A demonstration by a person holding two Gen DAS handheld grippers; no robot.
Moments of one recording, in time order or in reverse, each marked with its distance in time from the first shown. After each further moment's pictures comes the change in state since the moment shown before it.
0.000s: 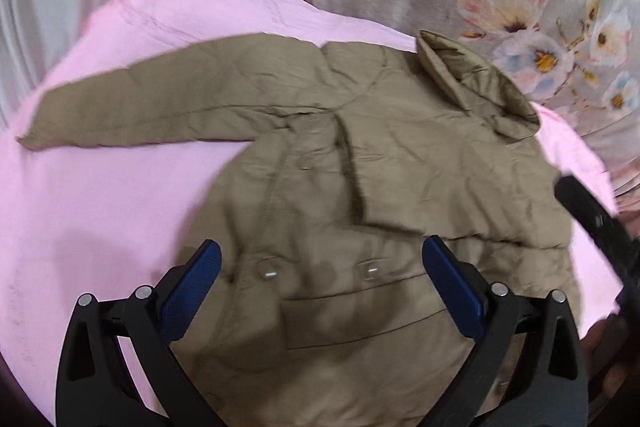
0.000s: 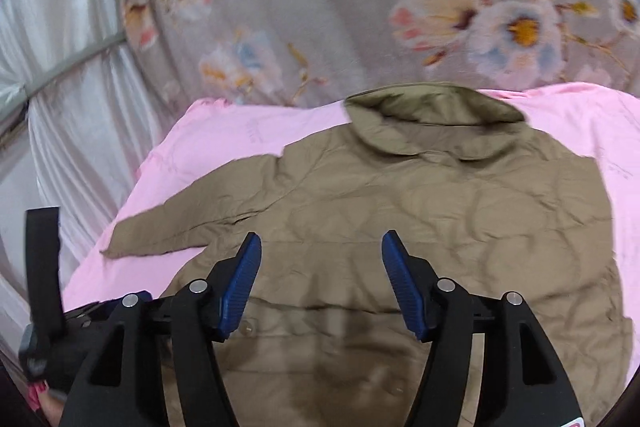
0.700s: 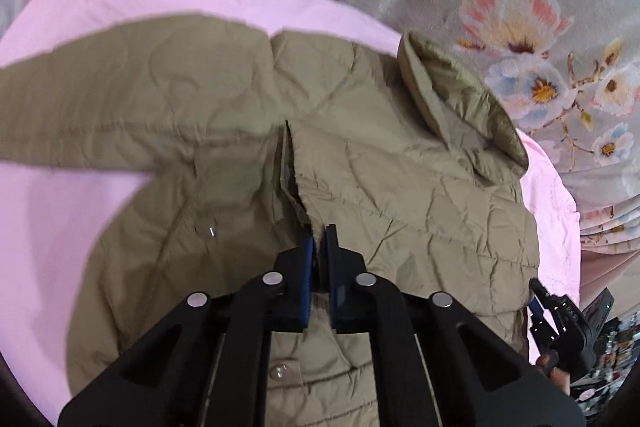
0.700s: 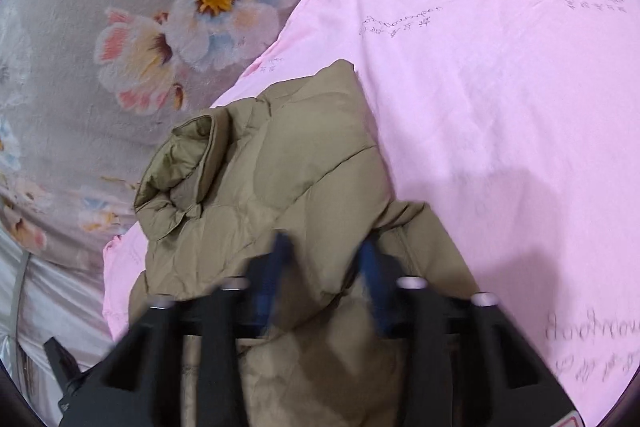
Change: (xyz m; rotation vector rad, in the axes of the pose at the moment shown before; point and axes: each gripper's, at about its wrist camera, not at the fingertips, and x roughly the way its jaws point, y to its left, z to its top) left arm 0.060 -0.031 0.062 -0.091 0.063 -0.102; right arm 0.005 -0.258 -0.023 0.697 0.021 -0.157
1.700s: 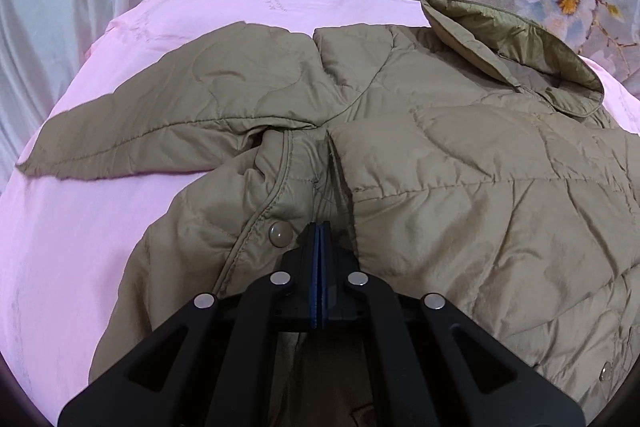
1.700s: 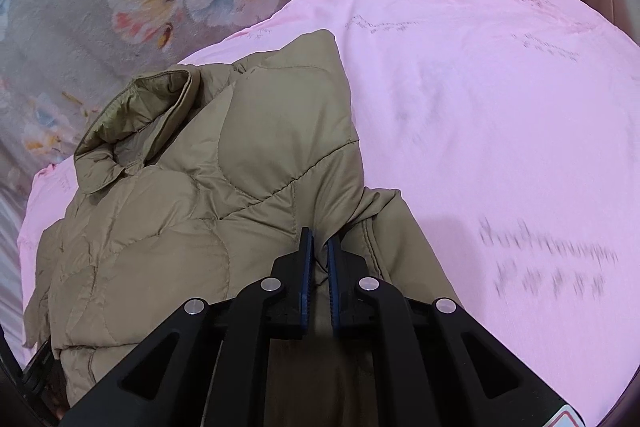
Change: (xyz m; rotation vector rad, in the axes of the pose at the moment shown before) left arm 0.009 0.023 -0.104 0.244 -0.134 0.326; right arm -0.026 -0.001 -0.074 -0.274 -0.068 -0.255
